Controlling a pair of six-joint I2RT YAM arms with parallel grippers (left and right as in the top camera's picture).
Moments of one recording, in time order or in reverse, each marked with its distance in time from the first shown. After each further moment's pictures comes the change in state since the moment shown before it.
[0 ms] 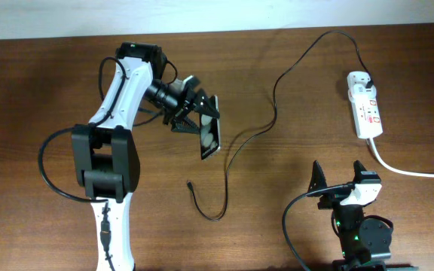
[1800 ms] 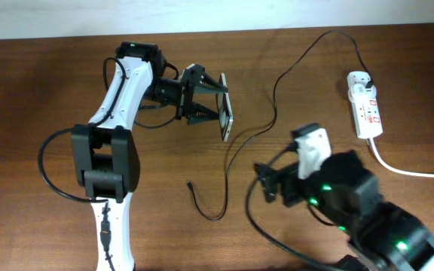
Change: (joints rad) left arm 0.000 0.000 0.006 -0.071 0.475 -0.015; right arm 0.623 0.846 1.005 -0.657 0.069 0.149
